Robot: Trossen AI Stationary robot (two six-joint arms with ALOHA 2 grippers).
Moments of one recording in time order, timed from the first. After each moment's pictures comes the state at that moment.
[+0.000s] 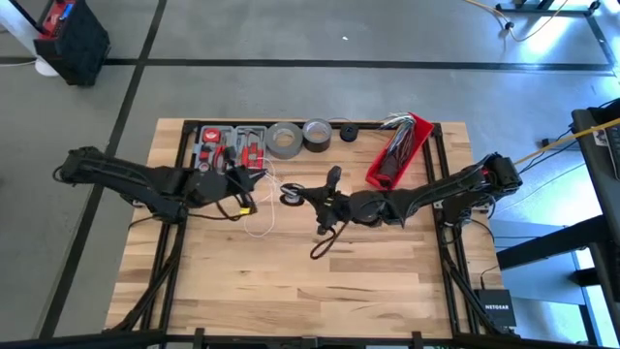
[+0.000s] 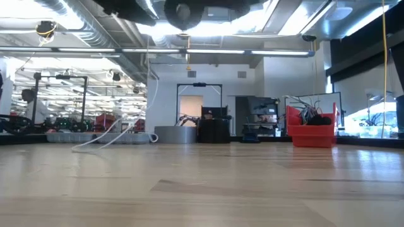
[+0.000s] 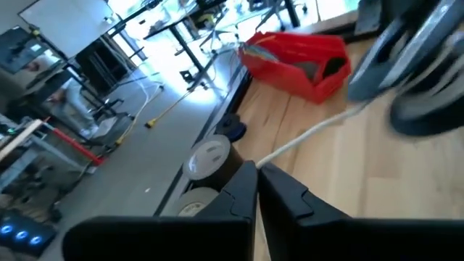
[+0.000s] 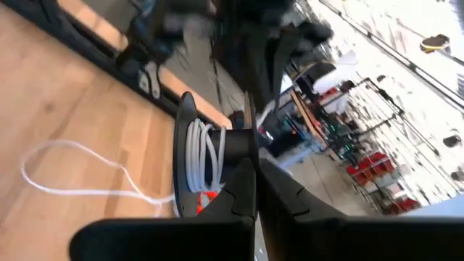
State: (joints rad) left arm -0.20 0.98 0.82 -0.24 -0.77 0.20; right arm 0.22 1.58 1.05 0.38 0.59 -0.76
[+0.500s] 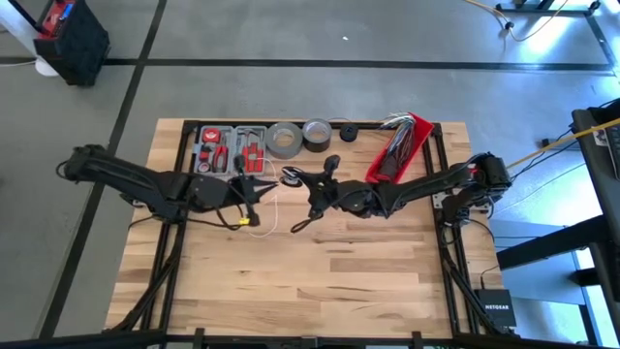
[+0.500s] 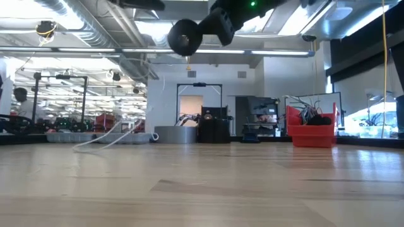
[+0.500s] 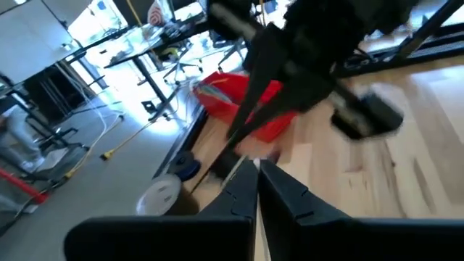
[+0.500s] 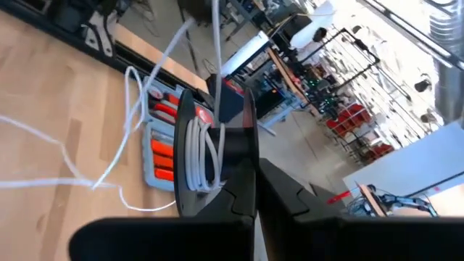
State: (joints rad) left arm -0.26 1.05 0.82 -0.06 -0.65 0.21; right arm 0.12 1.66 1.05 0.43 0.66 -0.69
